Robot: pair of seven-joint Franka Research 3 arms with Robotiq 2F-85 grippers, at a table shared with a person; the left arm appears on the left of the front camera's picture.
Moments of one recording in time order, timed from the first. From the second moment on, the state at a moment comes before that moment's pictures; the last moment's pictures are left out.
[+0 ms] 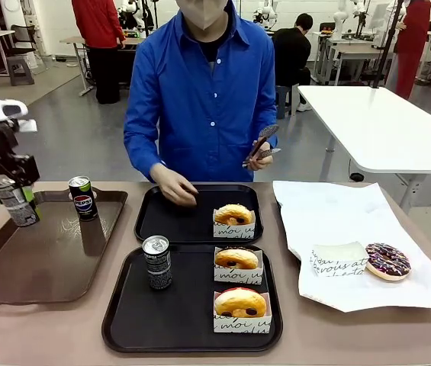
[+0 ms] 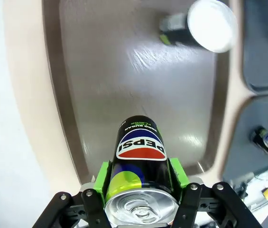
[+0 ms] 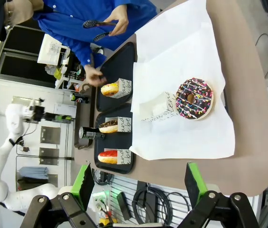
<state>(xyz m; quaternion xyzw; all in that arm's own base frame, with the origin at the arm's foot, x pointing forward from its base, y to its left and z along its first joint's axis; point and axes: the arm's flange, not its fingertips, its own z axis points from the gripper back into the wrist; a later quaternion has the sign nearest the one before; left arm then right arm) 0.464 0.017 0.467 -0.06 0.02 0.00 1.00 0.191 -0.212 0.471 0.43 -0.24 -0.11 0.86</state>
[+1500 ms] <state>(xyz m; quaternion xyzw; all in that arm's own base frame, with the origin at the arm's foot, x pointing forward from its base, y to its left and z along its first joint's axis) 0.410 -0.073 0.536 -0.03 0.02 -0.07 1.00 0.190 -0.212 0.472 0.43 -0.24 -0.11 0.86</state>
